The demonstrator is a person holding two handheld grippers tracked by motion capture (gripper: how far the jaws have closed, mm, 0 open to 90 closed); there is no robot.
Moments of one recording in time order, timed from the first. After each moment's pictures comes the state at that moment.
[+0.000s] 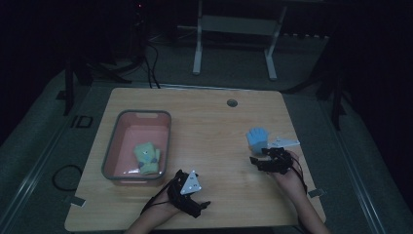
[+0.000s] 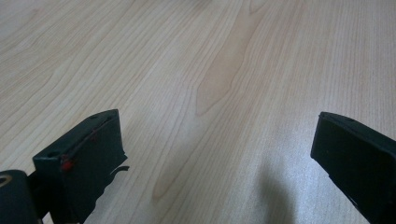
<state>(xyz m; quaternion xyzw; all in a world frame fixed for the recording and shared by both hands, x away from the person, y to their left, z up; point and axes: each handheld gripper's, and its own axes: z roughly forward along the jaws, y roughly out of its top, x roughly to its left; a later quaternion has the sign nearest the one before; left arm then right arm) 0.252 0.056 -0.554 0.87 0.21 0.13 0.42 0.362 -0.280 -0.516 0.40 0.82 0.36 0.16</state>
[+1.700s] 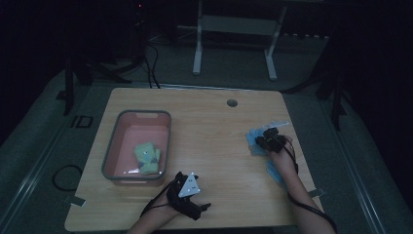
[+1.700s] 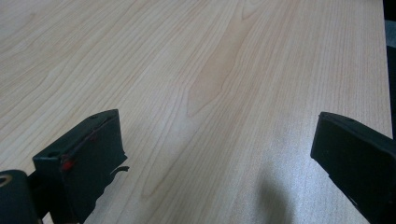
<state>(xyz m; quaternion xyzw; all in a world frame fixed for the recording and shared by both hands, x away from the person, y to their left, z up) 0.246 0.058 -0.557 0.87 0.21 0.13 0.43 0.447 -0.280 -0.543 0.45 0.82 0.29 0.19</state>
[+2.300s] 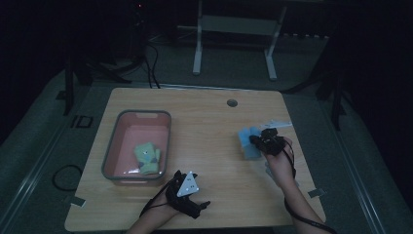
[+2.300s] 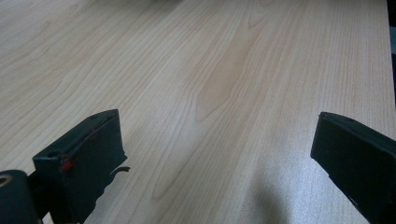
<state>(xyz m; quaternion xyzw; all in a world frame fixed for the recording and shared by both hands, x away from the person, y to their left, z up) 0.247 0.061 -0.554 0.86 0.21 0.14 0.44 0.391 -0.243 -0.480 0.44 0.80 0.36 0.18</state>
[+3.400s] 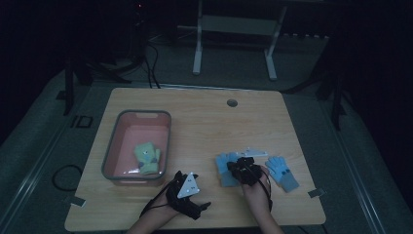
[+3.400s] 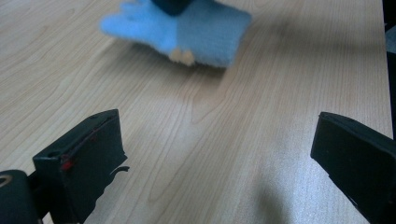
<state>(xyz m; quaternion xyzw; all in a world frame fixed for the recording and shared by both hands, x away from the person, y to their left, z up) 0.244 0.059 -0.553 0.86 0.20 0.14 0.44 0.312 -0.174 -0.521 0.46 0.80 0.35 0.15</state>
